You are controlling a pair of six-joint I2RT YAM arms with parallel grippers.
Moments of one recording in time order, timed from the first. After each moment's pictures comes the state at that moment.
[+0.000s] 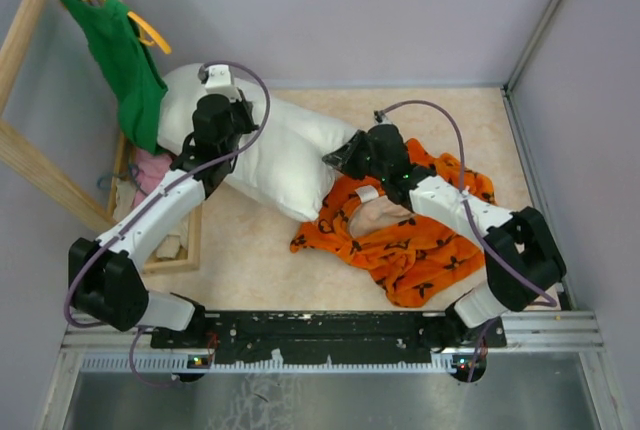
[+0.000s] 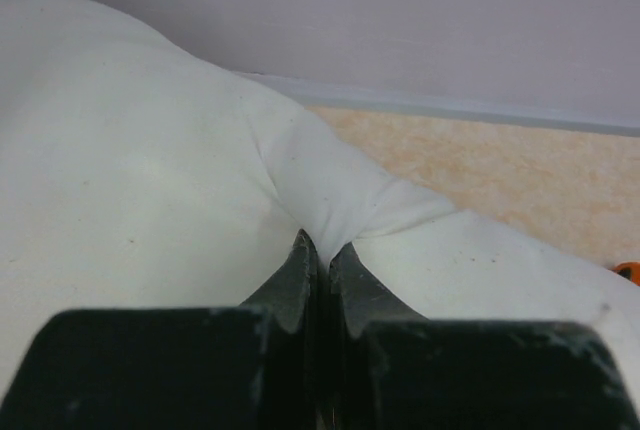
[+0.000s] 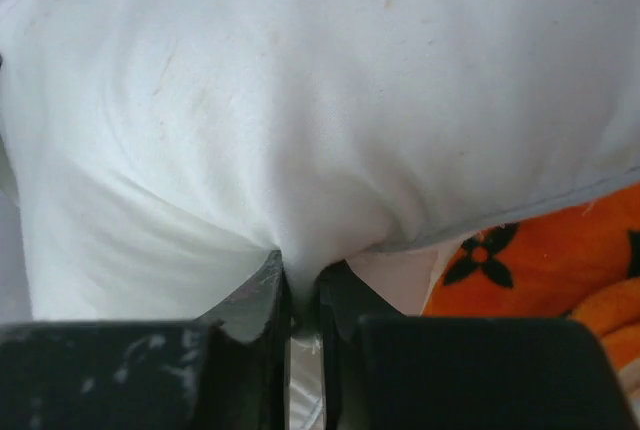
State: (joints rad) left arm -0.41 1.38 1.12 0.13 -0.33 -0.25; right arm 0.59 1.50 1.00 0.06 -0.12 0.99
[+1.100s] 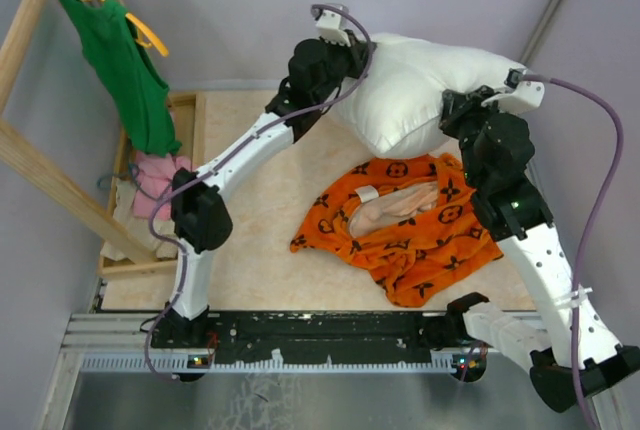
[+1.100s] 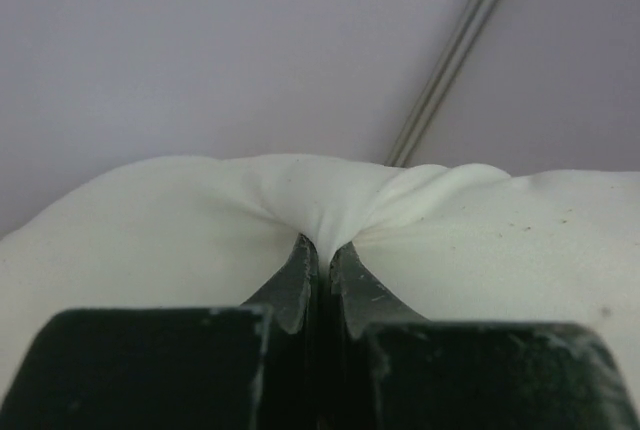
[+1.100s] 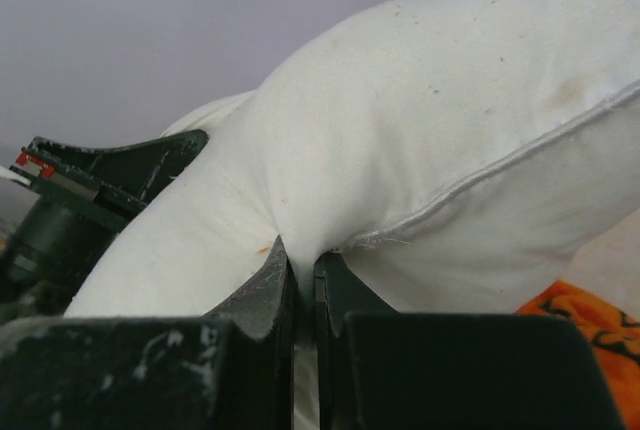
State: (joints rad) left arm -0.67 2.05 2.03 0.18 -0.11 -0.26; right arm 0.39 0.94 1.17 -0.16 0.38 0.47
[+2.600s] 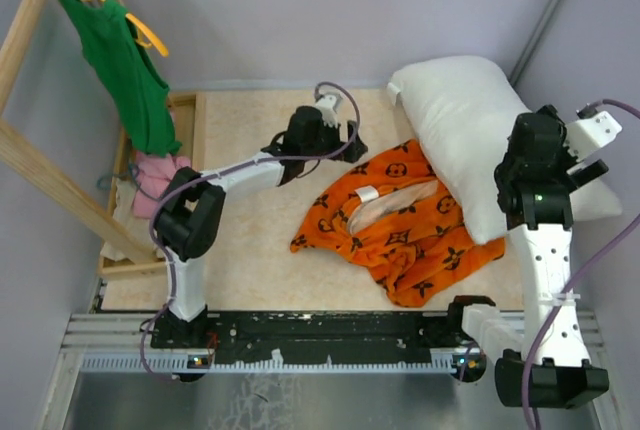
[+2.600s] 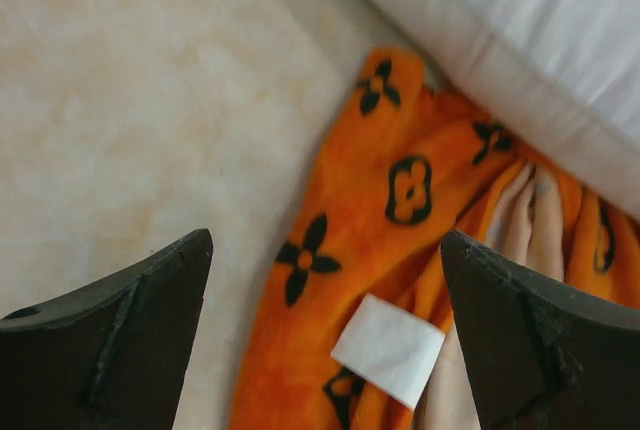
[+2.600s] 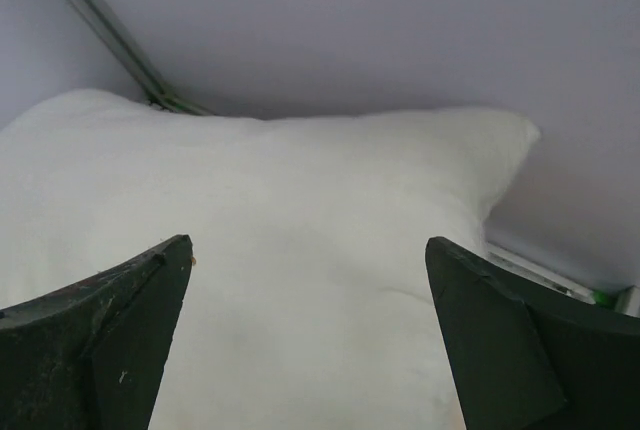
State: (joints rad) left arm -0.63 1.96 1.42 0.26 0.14 -0.36; right arm -0.05 0.94 1.17 -0.62 0.91 0.49
